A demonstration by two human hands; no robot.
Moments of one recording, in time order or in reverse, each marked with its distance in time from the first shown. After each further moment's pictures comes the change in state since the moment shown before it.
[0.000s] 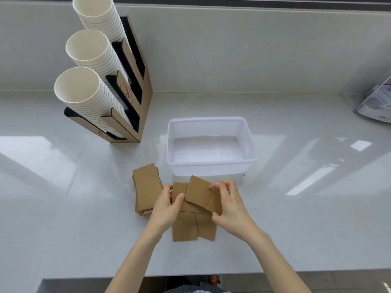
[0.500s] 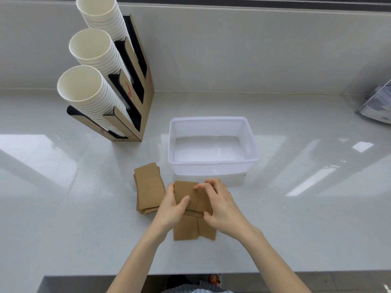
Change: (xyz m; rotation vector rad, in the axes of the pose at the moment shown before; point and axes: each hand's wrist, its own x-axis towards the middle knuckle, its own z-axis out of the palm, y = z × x) left_hand -0.005 0.005 0.004 -0.038 -0.068 -0.031; right_hand 0.008 -0.018 0.006 -0.091 -0.021 -0.164
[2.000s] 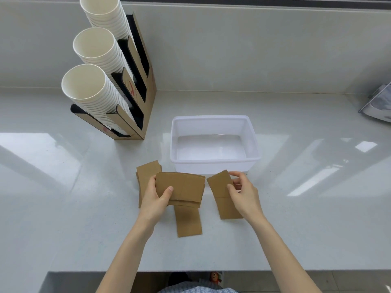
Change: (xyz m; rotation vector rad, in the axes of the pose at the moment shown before) left_hand 0.001 -0.002 -0.029 -0.078 0.200 0.014; right_hand 0.005 0.025 -0.018 0.484 0.295 0.452
